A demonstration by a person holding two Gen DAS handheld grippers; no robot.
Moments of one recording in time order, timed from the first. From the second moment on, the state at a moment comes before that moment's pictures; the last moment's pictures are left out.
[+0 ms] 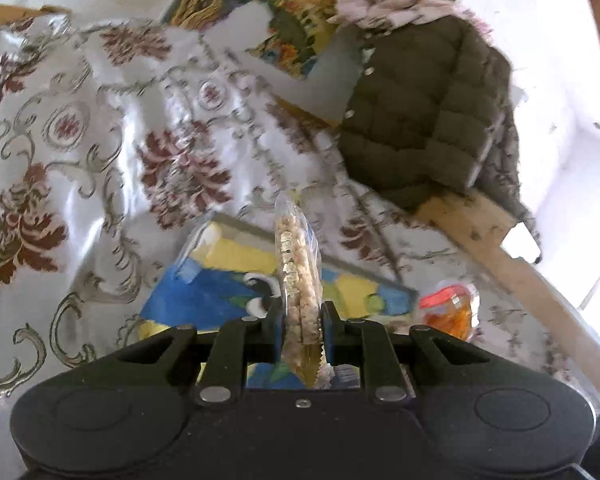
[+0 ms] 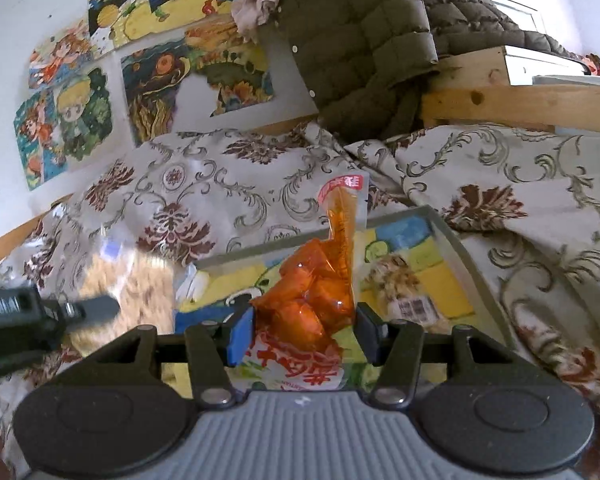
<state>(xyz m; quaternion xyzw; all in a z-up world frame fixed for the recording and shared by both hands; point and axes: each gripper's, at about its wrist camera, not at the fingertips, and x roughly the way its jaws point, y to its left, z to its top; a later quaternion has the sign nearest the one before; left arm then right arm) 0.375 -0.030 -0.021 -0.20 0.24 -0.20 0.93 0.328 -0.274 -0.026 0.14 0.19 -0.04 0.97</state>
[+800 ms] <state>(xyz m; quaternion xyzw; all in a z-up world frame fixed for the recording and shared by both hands) 0.402 -0.042 -0.052 -0.10 0.29 -0.12 0.94 0.357 -0.245 -0.053 0.08 0.24 -0.06 0.97</state>
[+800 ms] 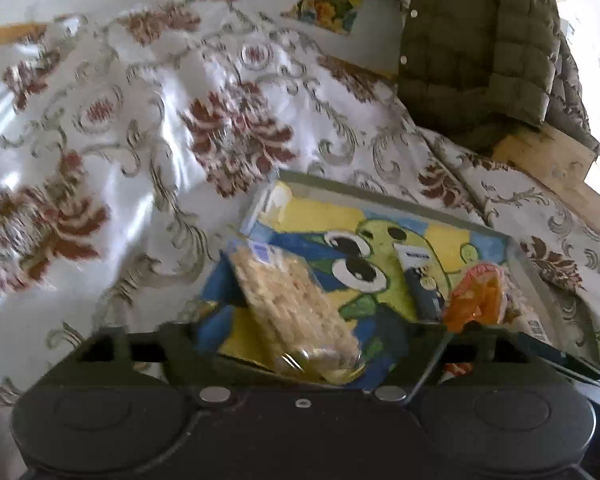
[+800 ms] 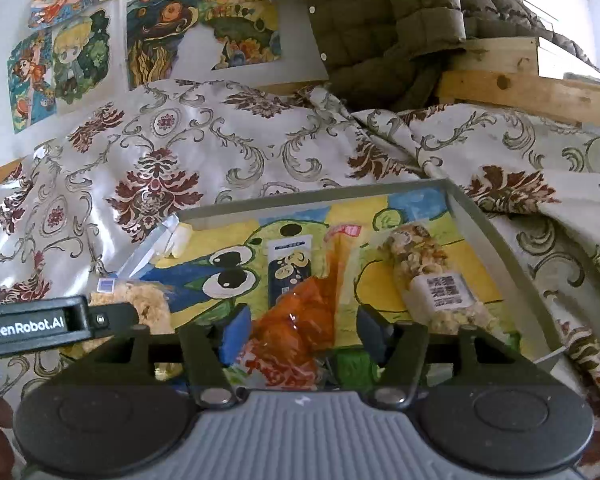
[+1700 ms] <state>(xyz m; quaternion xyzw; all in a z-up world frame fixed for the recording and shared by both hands) 0.216 -0.006 0.037 -0.08 0.15 -0.10 0.98 0.191 -0.256 0.041 0.07 0.13 -0.07 0.99</state>
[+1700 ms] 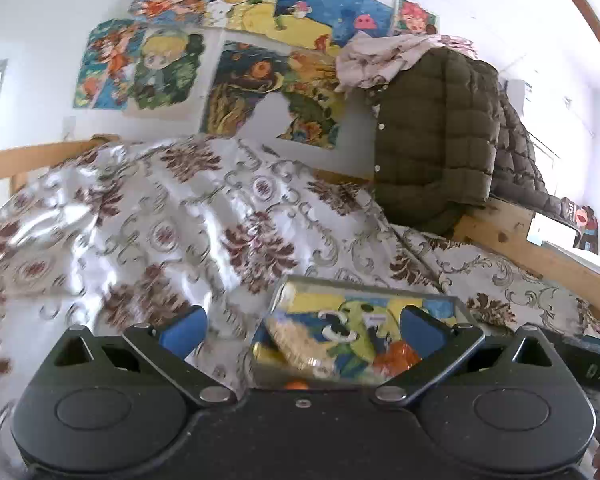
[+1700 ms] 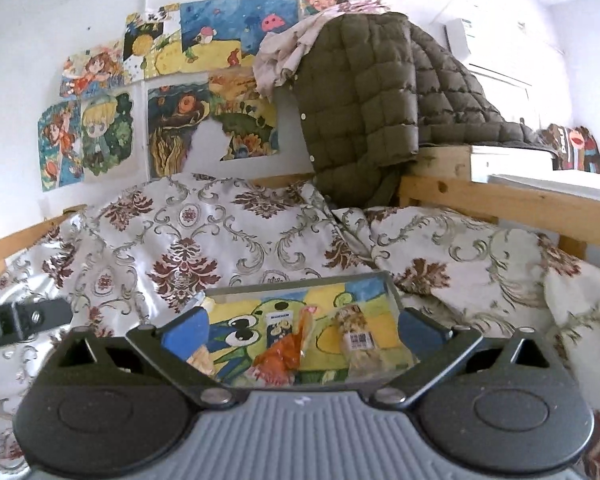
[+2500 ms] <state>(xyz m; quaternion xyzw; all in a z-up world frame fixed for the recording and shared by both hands) 0.075 0.021 0.022 -0.06 0.16 -0.05 0.98 0.042 -0.237 0.035 0.04 0.14 -0.07 0.99</state>
